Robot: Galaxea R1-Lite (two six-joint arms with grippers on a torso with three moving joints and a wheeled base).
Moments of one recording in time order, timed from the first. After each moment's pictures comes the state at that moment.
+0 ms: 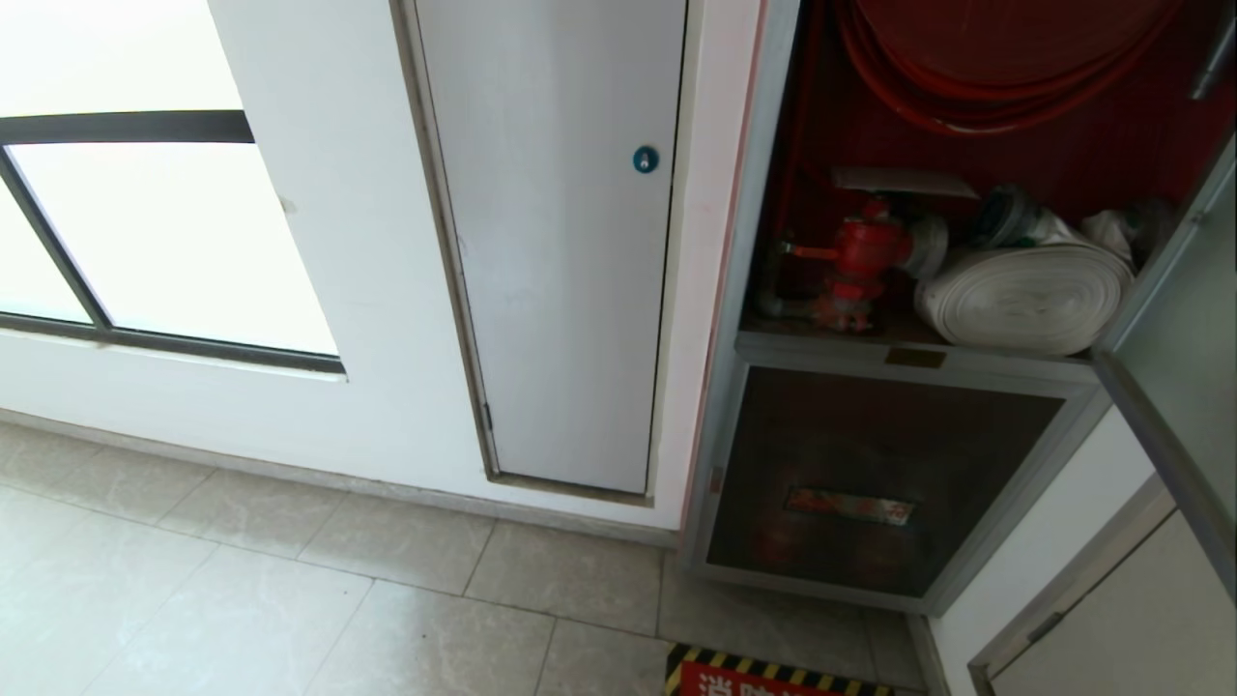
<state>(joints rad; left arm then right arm) 0.02 0.00 0.00 0.00 0.00 -0.03 -0.88 0.84 -0.58 -0.47 -0.40 0.08</state>
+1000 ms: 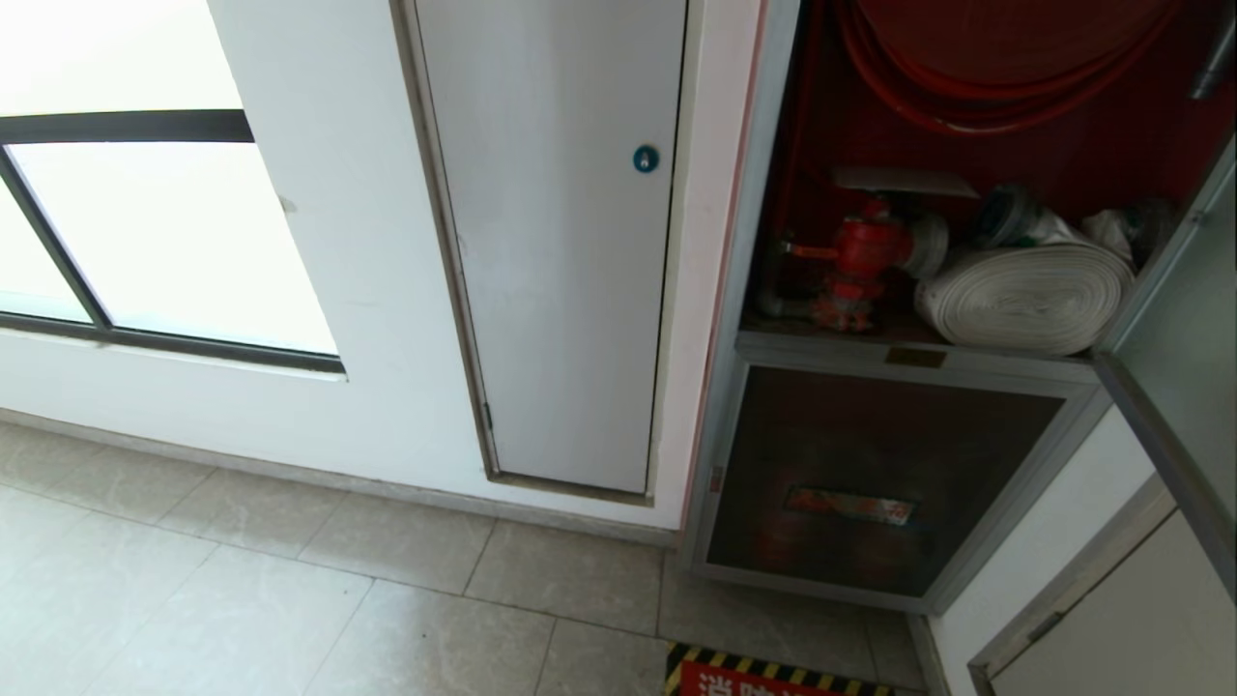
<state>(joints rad) 0.02 0.00 0.00 0.00 0.00 -0.03 -0.94 0.98 -0.56 -0.52 -0.34 0.08</state>
